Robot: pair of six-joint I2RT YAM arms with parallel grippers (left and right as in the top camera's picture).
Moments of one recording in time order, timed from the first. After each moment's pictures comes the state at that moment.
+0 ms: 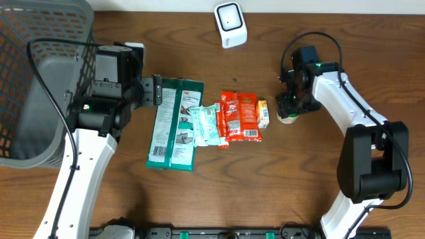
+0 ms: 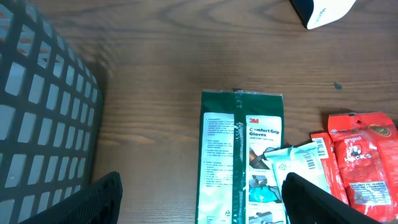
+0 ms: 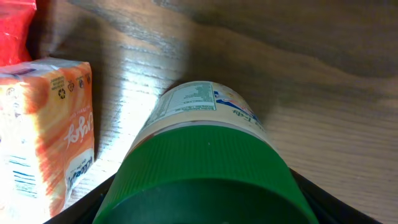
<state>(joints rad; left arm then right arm) -0.15 1.32 1.27 -0.79 -0.05 -0.06 0.15 1.93 1.39 -0.92 -0.01 -0.09</state>
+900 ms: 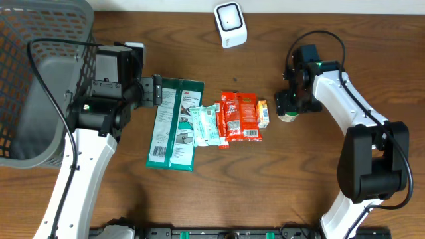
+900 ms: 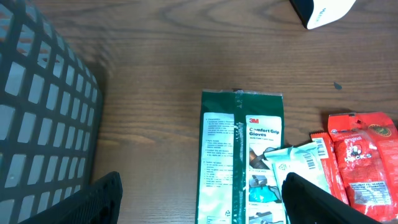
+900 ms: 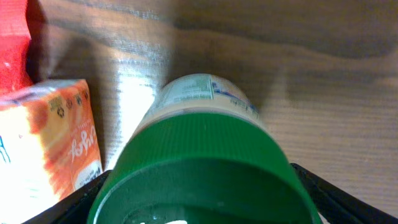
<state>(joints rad) -0.15 1.32 1.27 -0.79 -0.05 -0.06 0.15 1.93 1.40 -0.93 -0.01 0.04</state>
